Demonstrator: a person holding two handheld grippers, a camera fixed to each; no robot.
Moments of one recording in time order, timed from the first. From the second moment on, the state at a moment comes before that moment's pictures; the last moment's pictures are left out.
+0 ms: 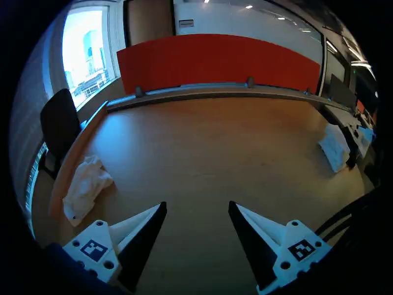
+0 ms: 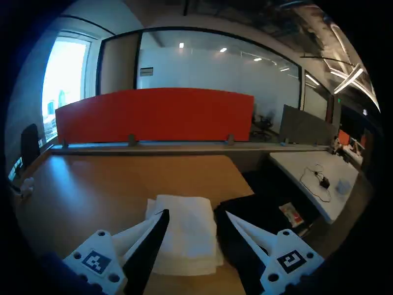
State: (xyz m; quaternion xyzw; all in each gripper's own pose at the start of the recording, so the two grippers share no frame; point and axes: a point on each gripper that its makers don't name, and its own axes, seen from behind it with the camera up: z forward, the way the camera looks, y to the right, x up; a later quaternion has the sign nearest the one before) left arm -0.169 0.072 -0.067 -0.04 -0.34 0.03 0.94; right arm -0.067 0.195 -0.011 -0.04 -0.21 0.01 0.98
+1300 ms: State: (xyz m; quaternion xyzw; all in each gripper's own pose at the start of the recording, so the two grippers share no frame) left arm -0.024 0.047 0.011 -0.02 -0.08 0.00 1.00; right arm 0.058 0.080 0.017 0.01 -0.06 0.01 1.00
